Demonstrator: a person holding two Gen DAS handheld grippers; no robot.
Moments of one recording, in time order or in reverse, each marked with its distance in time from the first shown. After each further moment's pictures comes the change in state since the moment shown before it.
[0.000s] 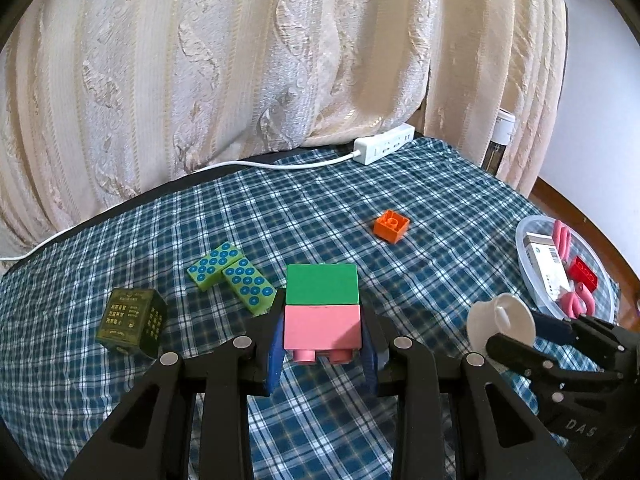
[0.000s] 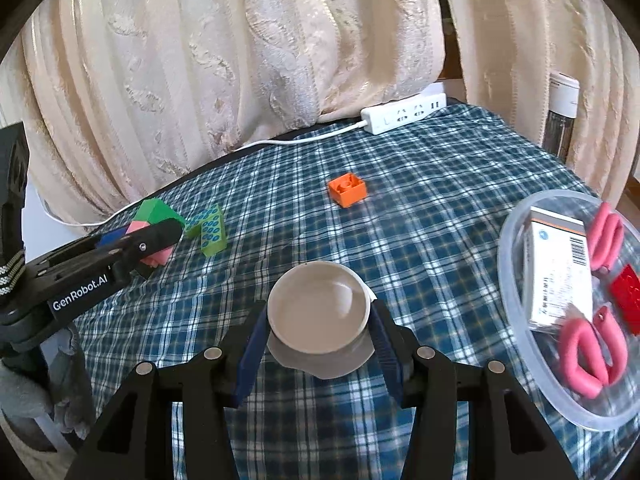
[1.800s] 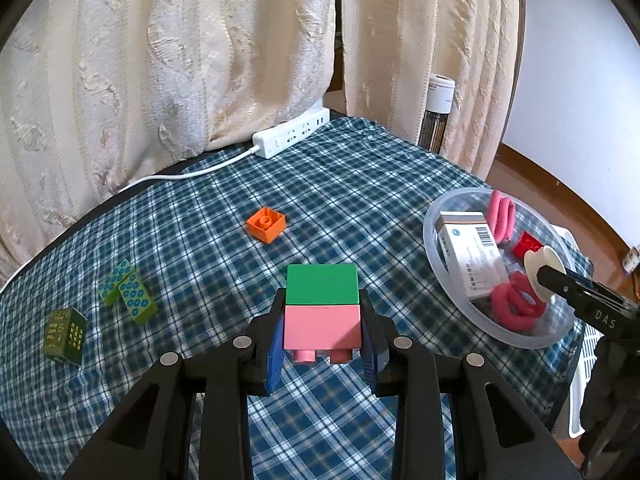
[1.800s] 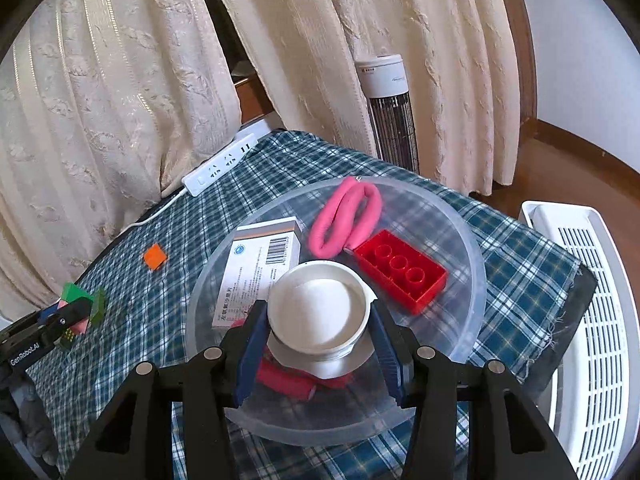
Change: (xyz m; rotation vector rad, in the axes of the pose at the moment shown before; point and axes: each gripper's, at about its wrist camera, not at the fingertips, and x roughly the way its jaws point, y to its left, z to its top) left arm 0.012 -0.125 0.009 0.123 0.052 -0.090; right arm -0.079 -0.188 -0.028 0.292 -0.137 -0.226
